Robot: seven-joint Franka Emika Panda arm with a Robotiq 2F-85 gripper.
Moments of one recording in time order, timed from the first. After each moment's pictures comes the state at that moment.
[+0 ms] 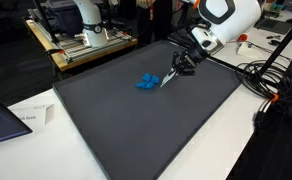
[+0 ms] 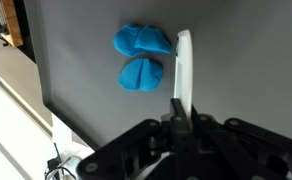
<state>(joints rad) 0.27 1.08 -0.10 -0.89 -0.30 1.43 1.38</state>
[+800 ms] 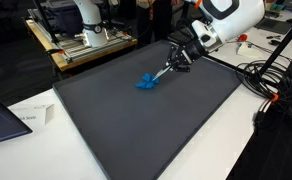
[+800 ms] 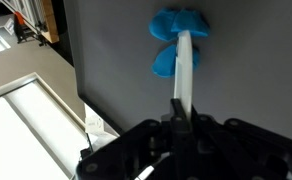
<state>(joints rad) 0.27 1.12 -0.13 -0.78 -0.32 1.25 1.37</state>
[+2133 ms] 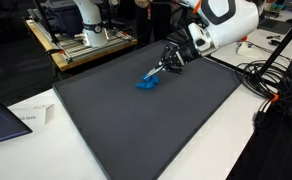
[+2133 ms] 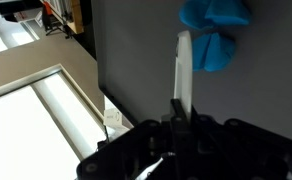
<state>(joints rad) 0.26 1.15 -0.16 -0.75 -0.36 1.15 1.31</state>
